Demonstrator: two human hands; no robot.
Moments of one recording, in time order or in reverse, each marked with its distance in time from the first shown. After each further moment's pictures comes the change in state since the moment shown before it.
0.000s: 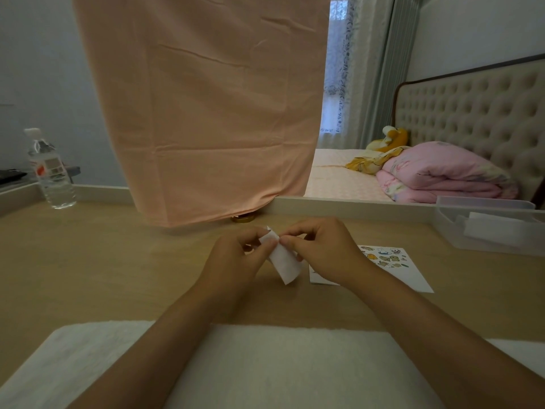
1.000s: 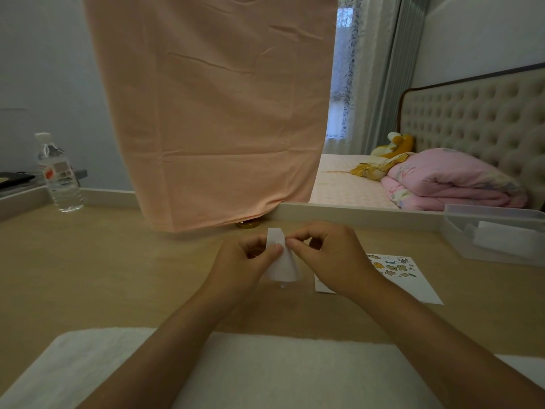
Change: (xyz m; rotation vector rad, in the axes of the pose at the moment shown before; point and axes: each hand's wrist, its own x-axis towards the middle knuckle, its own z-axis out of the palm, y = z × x) left_hand 0.000 0.012 -0.001 -0.243 -0.009 -0.245; right_hand -0.007 -0.010 -0.001 -0.136 0.115 -0.184
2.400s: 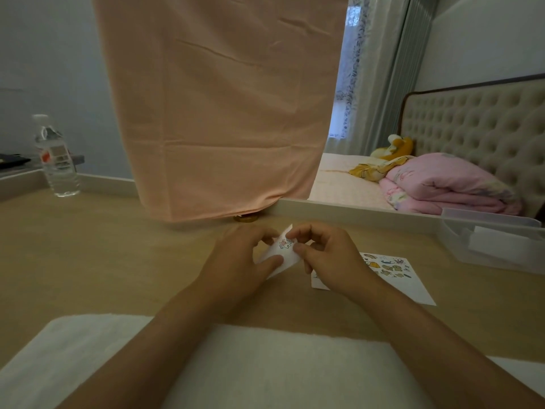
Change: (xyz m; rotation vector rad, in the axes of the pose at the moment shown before) left_hand 0.012 -0.024 -0.010 0.675 0.000 0.339; right_hand -0.004 0.007 0.003 0.307 -0.115 0.183
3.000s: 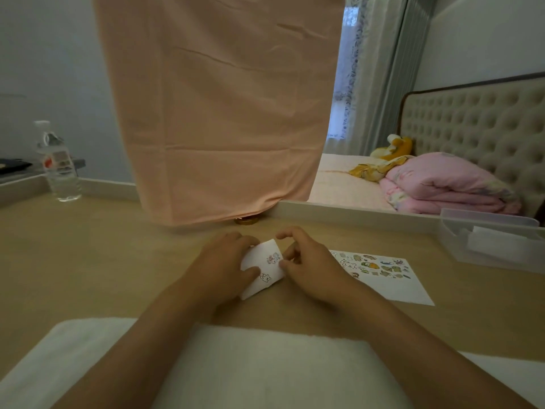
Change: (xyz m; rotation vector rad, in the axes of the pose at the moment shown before) left_hand 0.001 -0.016 -0.016 0.252 -0.231 -0.104; right_hand 0.005 0.008 0.018 -0.350 -0.149 0.107
